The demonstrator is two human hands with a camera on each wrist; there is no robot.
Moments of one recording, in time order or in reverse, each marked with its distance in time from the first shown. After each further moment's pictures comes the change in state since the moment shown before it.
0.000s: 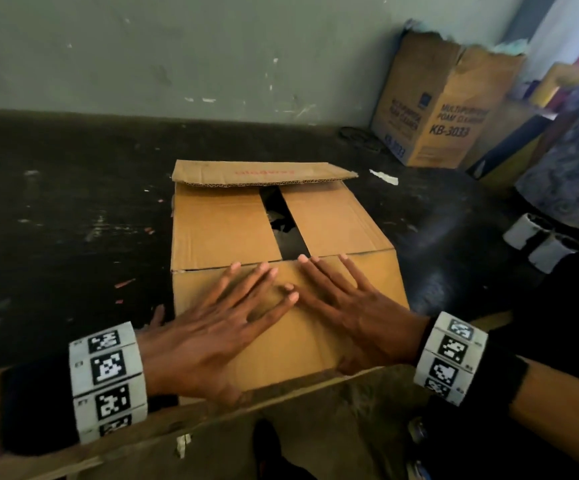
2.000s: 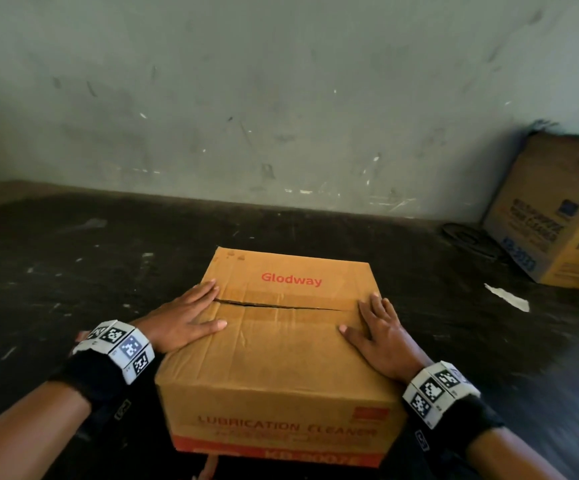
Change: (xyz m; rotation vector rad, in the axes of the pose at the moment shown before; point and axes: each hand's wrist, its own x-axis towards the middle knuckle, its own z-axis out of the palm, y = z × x) left_hand 0.009 -0.275 -0.049 -0.412 0.076 -0.699; right_hand 0.226 0.121 -0.049 0.791 0.131 0.405
